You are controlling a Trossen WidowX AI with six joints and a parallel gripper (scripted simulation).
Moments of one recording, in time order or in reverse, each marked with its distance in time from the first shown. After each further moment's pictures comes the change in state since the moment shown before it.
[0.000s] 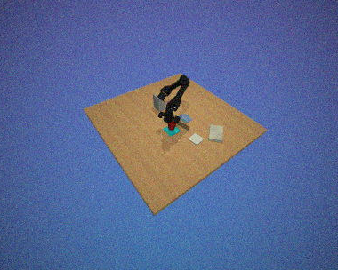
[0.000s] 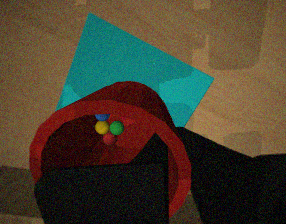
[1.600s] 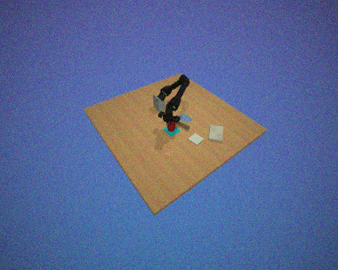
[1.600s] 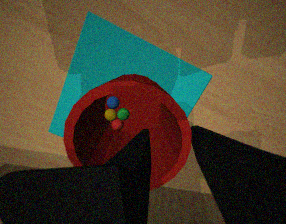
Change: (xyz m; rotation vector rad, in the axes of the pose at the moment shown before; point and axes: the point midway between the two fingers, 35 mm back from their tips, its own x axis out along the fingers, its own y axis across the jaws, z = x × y) arm -0.003 -0.001 -0.001 0.009 0.007 0.001
